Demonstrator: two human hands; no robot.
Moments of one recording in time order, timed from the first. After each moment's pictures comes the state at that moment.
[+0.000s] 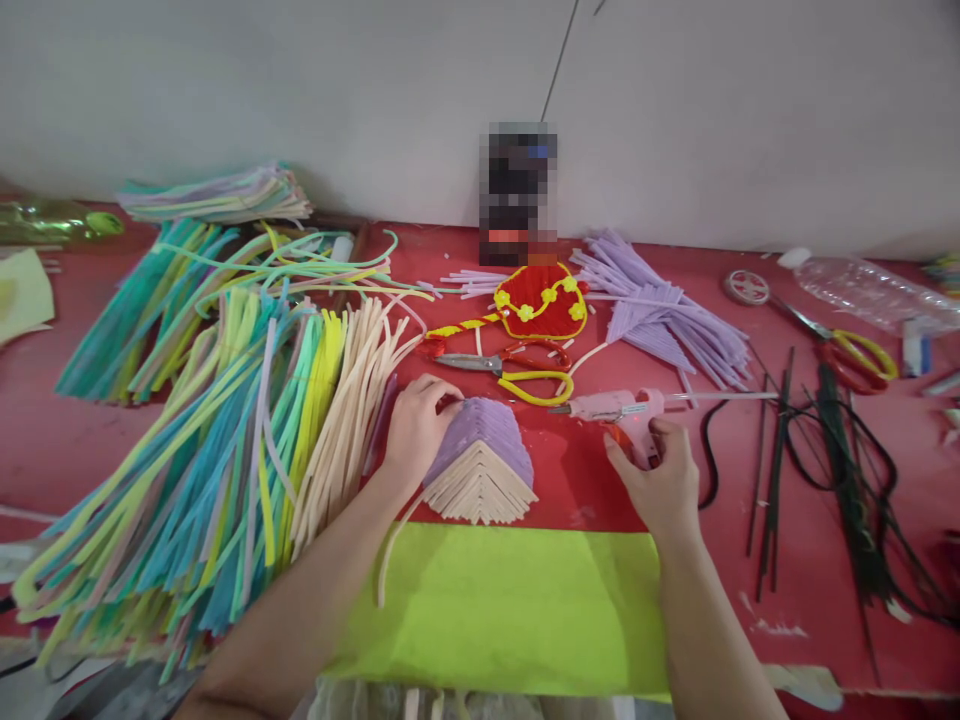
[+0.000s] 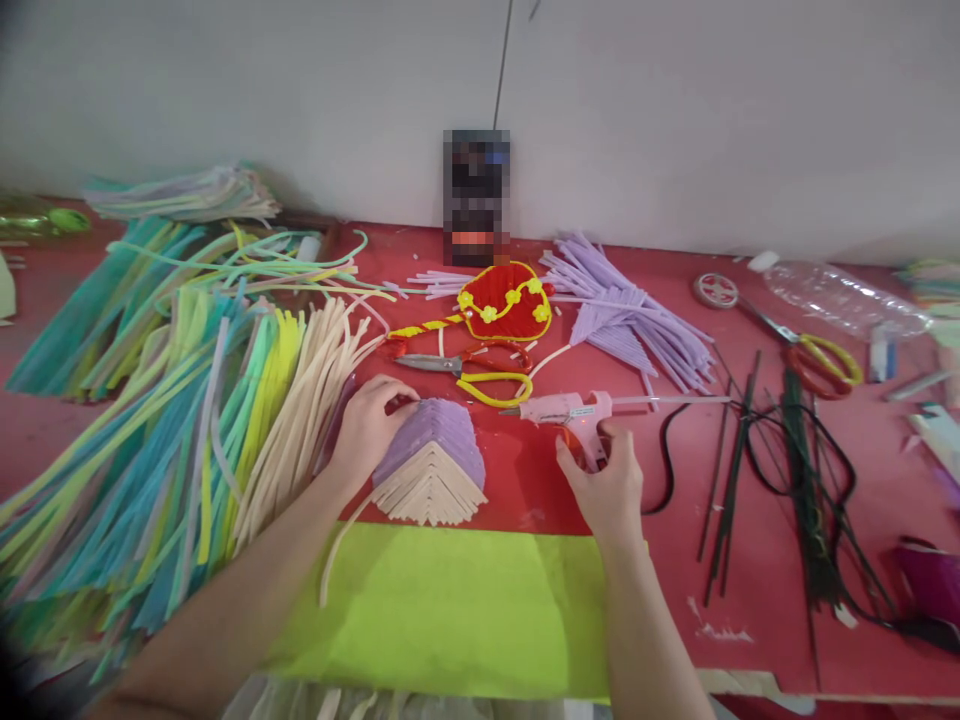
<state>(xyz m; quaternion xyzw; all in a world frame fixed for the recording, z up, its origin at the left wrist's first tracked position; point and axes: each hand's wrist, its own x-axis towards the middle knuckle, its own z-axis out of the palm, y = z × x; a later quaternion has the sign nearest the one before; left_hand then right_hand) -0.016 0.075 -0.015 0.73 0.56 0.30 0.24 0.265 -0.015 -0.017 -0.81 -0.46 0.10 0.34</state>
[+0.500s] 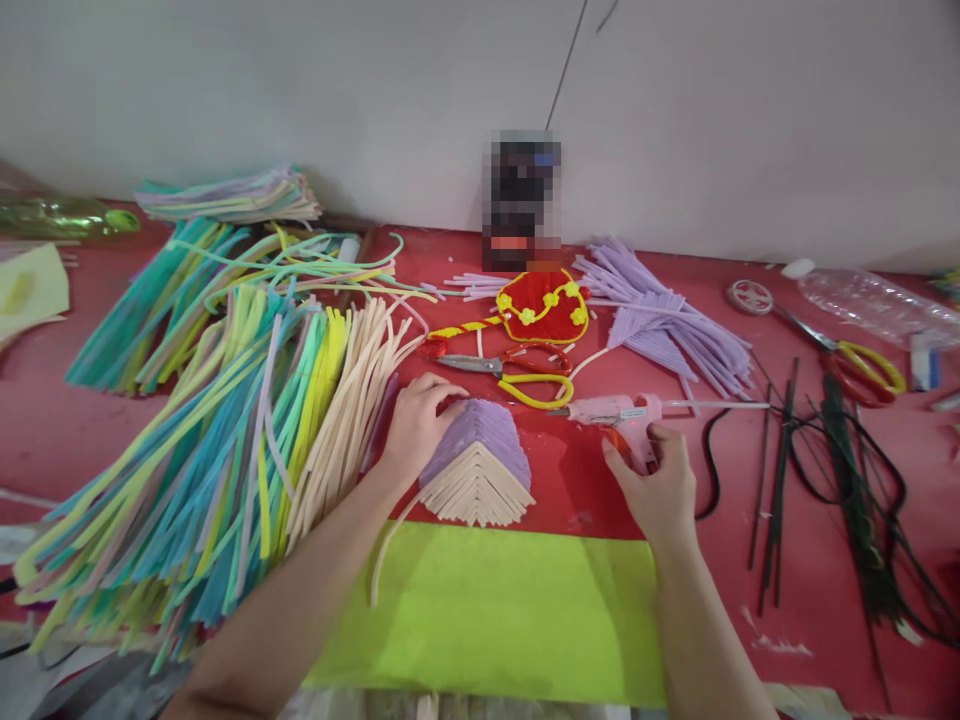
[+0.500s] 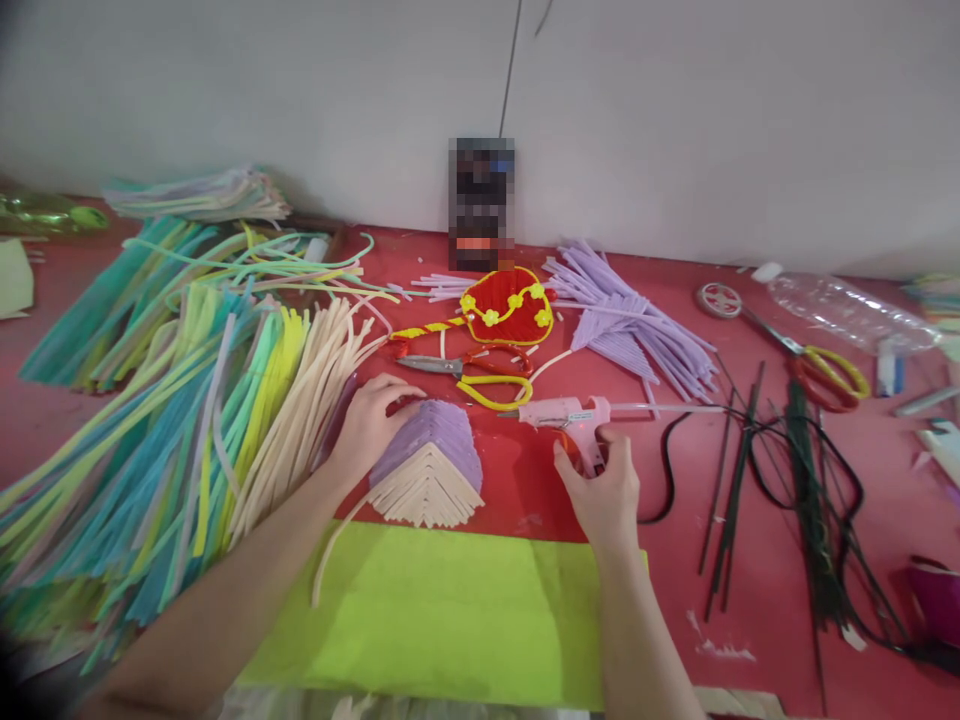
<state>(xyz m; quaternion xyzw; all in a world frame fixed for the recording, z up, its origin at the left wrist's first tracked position) -0.018 0.077 -0.019 0.75 0.54 0.29 0.23 0.263 -0.015 -0.020 -0.82 -0.44 0.12 0.35</state>
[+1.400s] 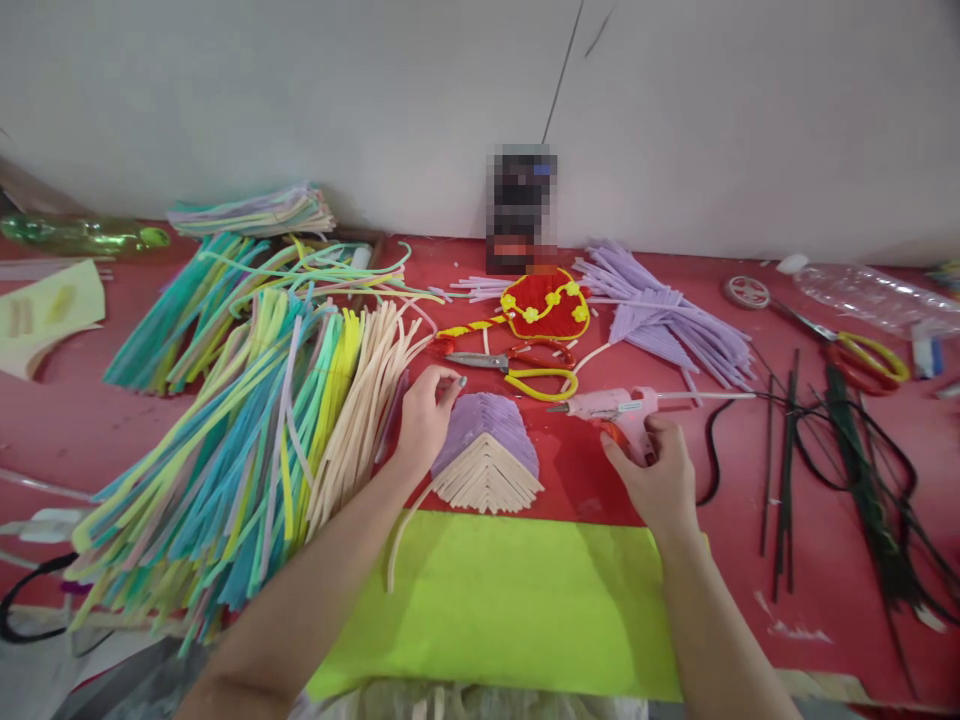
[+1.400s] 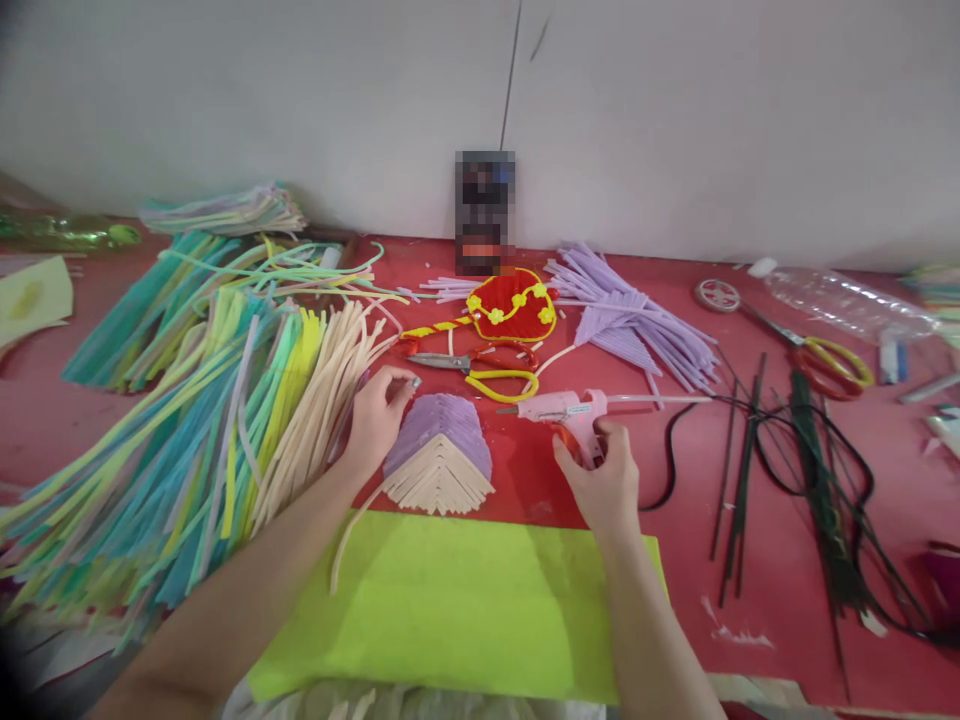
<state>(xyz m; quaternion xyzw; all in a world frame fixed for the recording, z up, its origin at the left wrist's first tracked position) -0.015 0.072 -0.019 0.66 0.58 0.41 0.25 0.255 -0.018 -0.020 -0.80 -0.46 0.14 0.37</state>
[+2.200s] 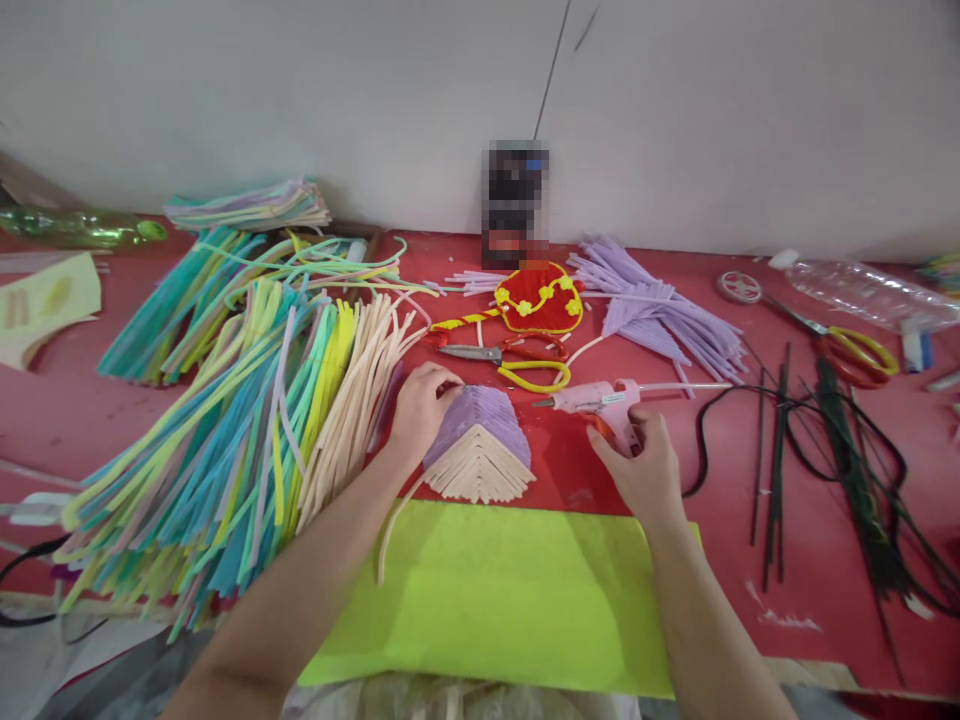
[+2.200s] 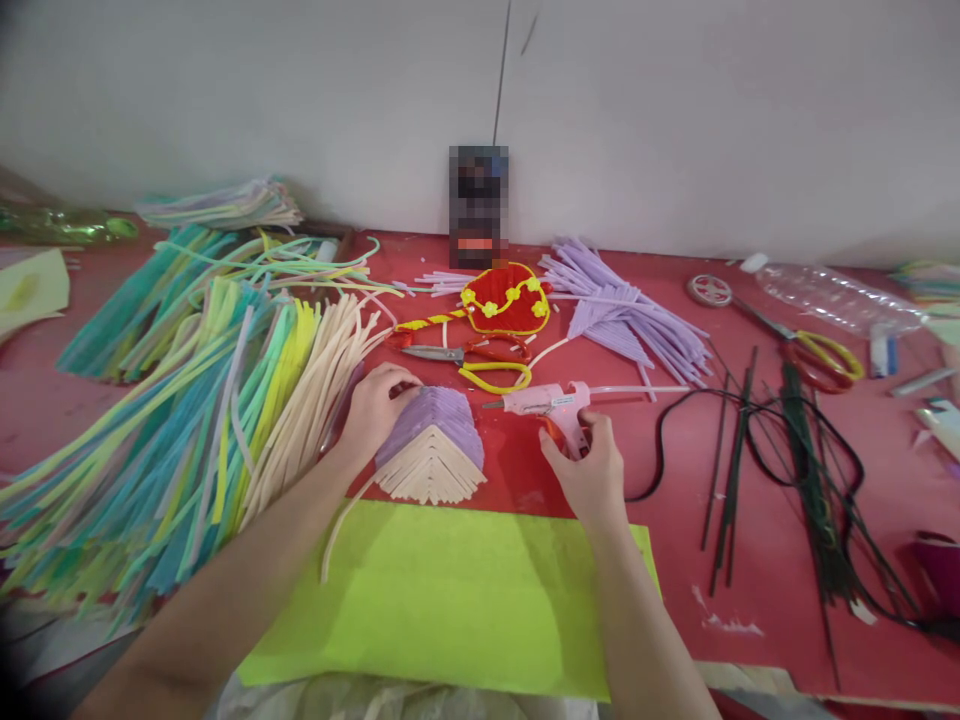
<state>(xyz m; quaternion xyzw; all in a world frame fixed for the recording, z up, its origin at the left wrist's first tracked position) -0.015 0.074 -0.023 0.73 0.55 0.34 0.23 0.252 -0.020 -0.020 -0.78 -0.47 0.17 0.38</state>
